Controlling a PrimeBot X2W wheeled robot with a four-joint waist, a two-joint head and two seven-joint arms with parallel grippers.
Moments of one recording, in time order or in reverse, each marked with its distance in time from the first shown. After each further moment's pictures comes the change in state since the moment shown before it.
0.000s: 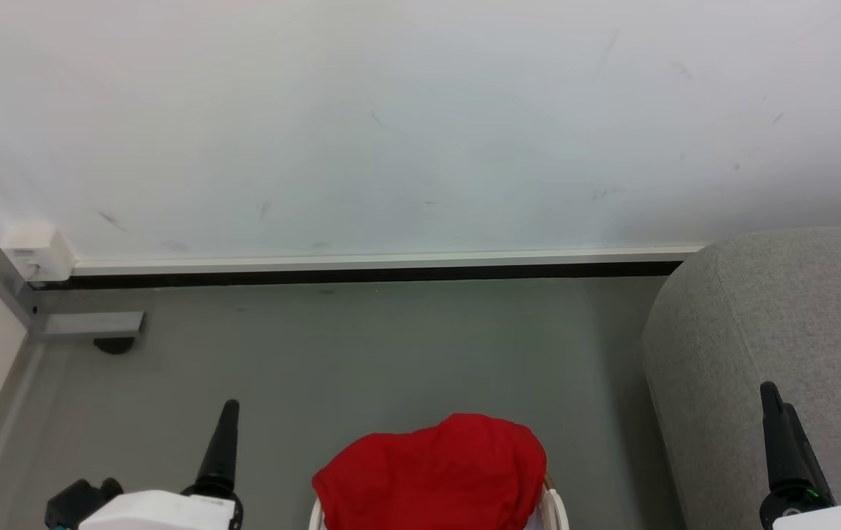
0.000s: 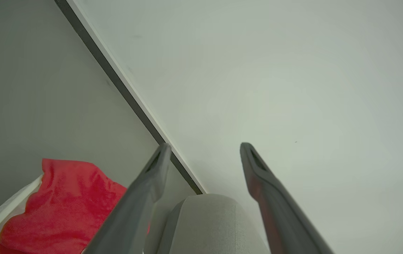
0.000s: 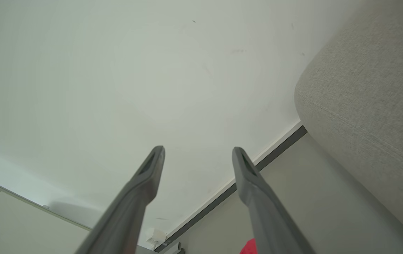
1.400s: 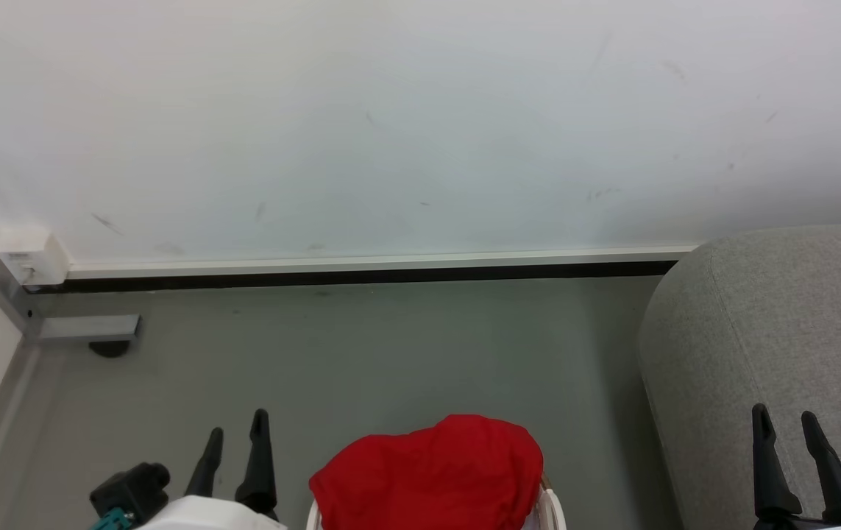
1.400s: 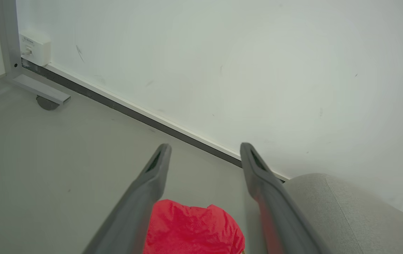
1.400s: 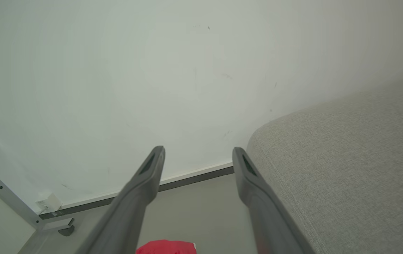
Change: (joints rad) left arm 0.004 0.002 -0.087 0.029 0.603 0.061 -0.137; right arm 0.037 0.096 -0.157 0.048 -0.712 0.000 -0.038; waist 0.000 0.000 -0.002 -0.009
